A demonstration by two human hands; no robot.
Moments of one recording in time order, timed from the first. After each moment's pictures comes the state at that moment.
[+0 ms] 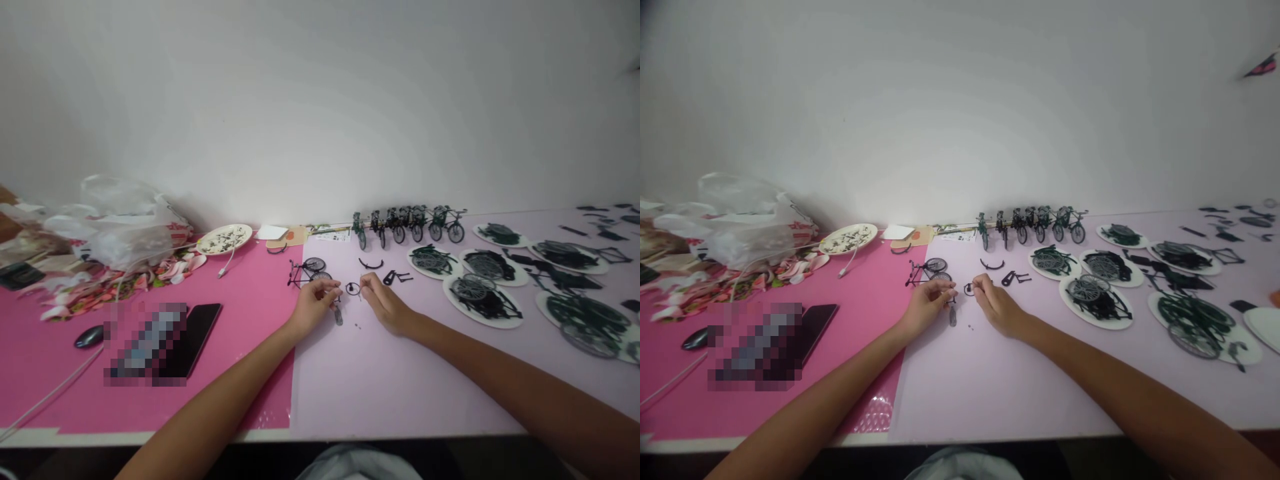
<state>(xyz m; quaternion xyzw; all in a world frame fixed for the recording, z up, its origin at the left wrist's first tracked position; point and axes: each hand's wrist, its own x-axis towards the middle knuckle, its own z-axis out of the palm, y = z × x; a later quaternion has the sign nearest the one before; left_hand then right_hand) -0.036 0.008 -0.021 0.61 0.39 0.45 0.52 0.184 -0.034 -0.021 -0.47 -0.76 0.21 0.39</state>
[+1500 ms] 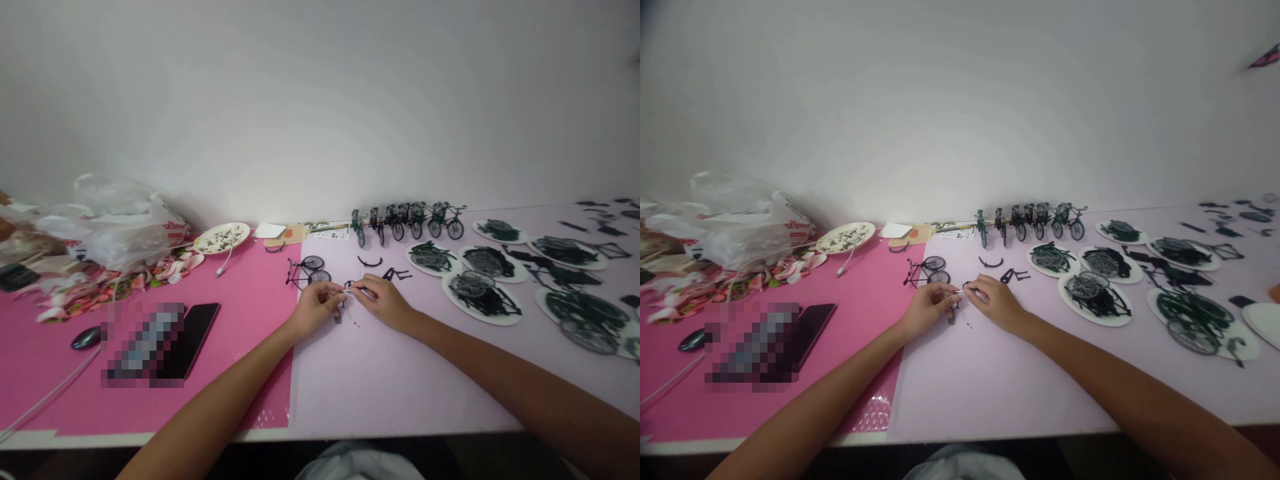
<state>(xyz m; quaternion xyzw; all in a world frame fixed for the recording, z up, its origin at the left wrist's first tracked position) -0.036 0.001 -0.015 0.67 0.35 0.39 0.53 0.182 -0.025 -0.025 -0.44 -0.78 0.12 0.42</state>
